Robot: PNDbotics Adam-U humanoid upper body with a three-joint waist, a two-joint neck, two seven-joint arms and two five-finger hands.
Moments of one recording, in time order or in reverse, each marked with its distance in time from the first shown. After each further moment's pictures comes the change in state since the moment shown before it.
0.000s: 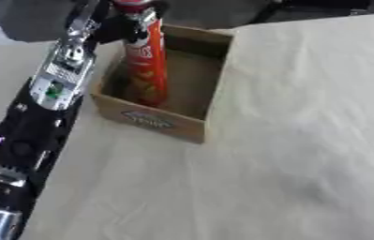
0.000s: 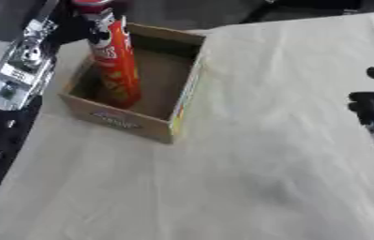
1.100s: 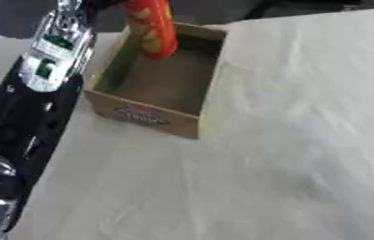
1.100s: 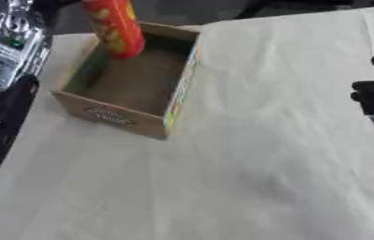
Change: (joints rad) left arm -0.073 0.003 -0.041 -0.013 0.139 0.065 0.108; right arm -0.034 0.000 0.008 0.000 -0.008 0.003 0.010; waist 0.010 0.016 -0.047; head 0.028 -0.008
